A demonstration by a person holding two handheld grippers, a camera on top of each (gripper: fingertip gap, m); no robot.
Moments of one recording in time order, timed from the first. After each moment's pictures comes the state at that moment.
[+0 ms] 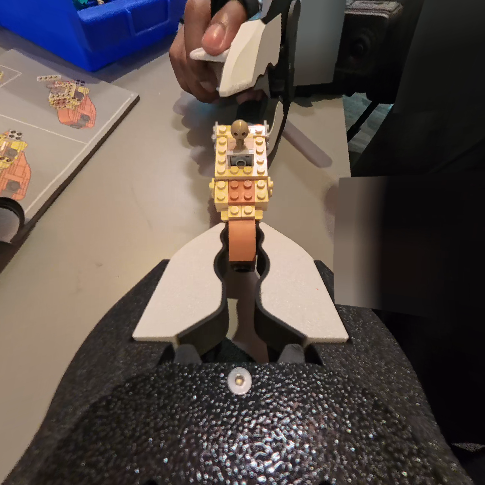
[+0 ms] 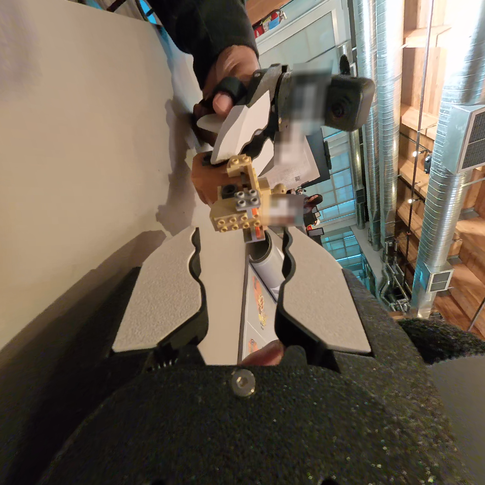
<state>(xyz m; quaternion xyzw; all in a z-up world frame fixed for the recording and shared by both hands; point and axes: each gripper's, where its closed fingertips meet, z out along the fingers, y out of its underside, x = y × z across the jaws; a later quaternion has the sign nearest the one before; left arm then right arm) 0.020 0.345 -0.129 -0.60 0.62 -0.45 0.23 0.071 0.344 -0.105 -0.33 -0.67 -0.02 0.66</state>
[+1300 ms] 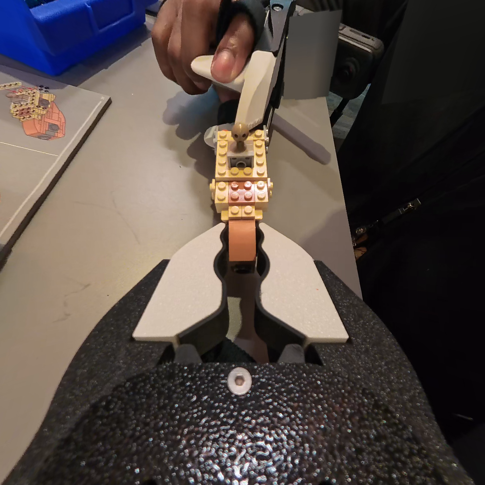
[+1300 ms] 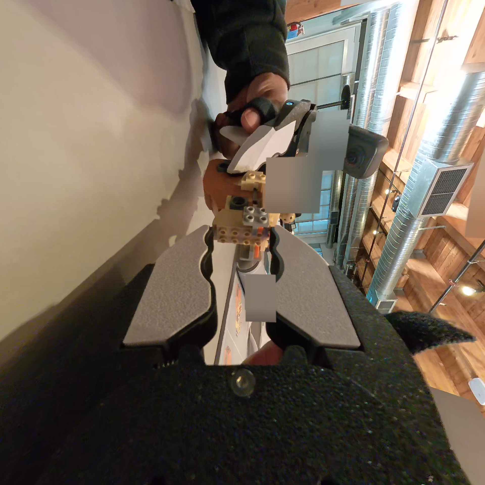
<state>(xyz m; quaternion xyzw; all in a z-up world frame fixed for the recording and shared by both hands) 0.023 0.336 -0.130 -0.56 0.65 -0.46 0.21 0.061 0.327 -0.110 -0.25 -0.71 -0.11 0.65</state>
